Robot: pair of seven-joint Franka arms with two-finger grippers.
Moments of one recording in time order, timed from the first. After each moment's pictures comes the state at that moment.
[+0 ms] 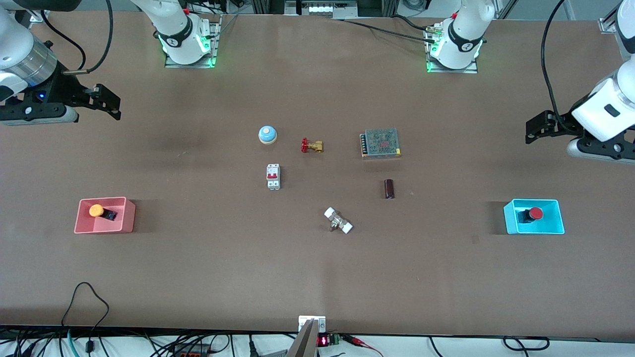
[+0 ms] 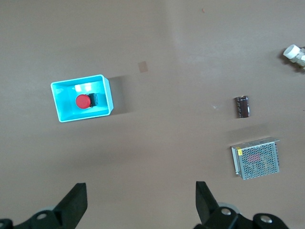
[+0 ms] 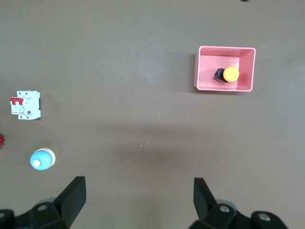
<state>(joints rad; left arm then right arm) 0.07 0.08 -0.13 -1.56 0.03 1.61 0.09 0.05 -0.11 0.04 -1.83 -0.03 1.73 0.00</state>
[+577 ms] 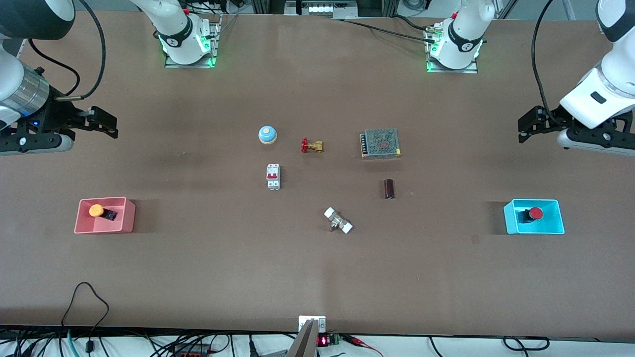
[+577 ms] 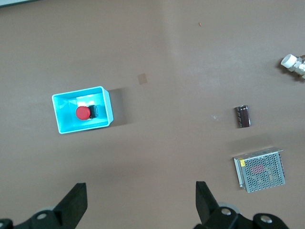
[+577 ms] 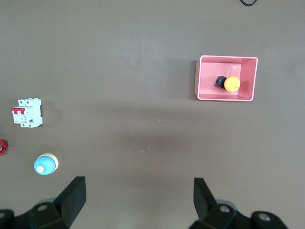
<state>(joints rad) 0.08 -0.03 -0.14 -1.73 0.03 1.75 0.09 0.05 0.08 0.04 -1.59 -0.03 1.62 0.00</state>
